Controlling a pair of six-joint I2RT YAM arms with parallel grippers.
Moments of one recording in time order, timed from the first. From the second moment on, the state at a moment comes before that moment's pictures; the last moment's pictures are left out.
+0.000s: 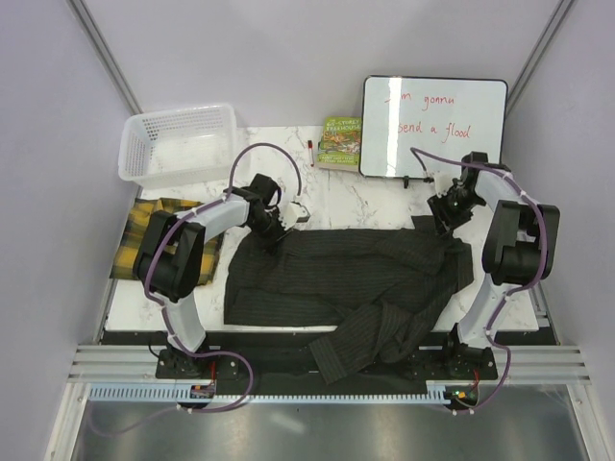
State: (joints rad) left arm -0.41 1.84 1.19 -0.68 0.31 0.67; right arm -0.16 1.91 1.35 -0.88 -0.27 -0.65
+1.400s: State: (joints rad) left arm -0.38 1.57 1.18 -0.72 0.38 0.62; right arm -0.20 1.95 1.45 -0.79 -0.42 -0.38
